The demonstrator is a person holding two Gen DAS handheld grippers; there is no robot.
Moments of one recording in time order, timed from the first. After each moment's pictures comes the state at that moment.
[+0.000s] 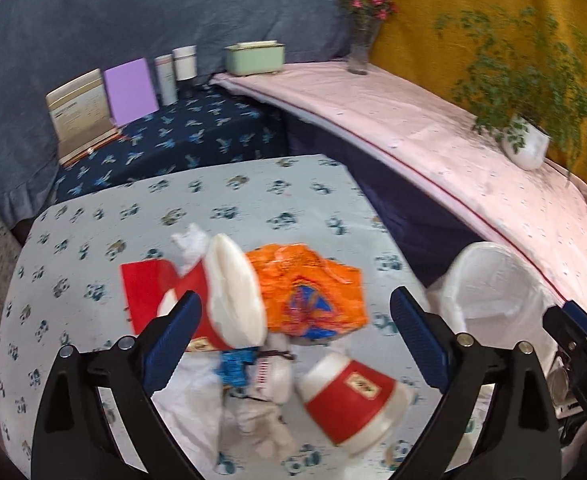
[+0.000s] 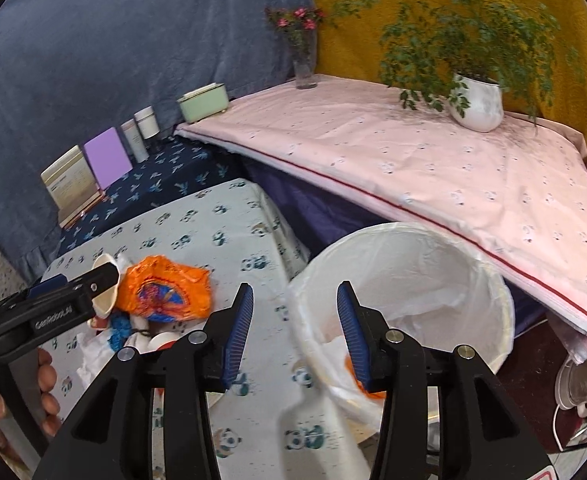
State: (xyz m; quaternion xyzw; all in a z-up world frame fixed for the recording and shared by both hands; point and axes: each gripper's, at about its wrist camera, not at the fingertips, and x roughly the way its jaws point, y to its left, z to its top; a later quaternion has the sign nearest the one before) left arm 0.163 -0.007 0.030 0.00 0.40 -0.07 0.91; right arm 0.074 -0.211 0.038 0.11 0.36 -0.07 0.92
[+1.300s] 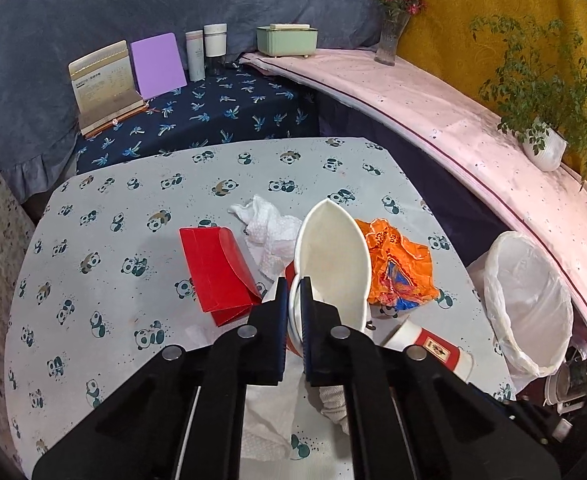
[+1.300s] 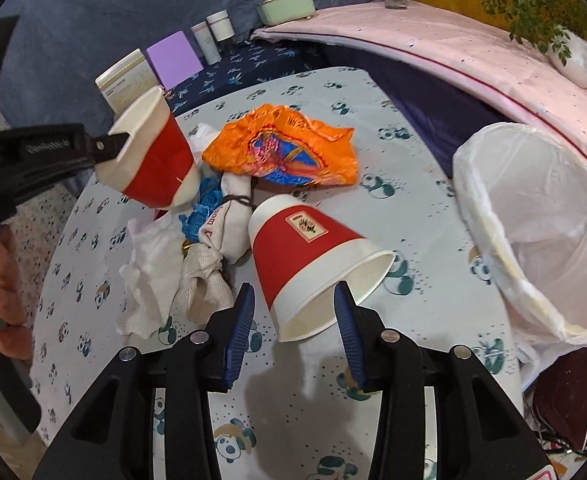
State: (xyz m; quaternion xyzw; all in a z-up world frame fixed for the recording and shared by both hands) left arm 0.155 0.058 0.020 -0.01 0.42 -0.06 0.91; right arm 0.077 -0.095 -0.046 0.11 0.47 0.06 0.87
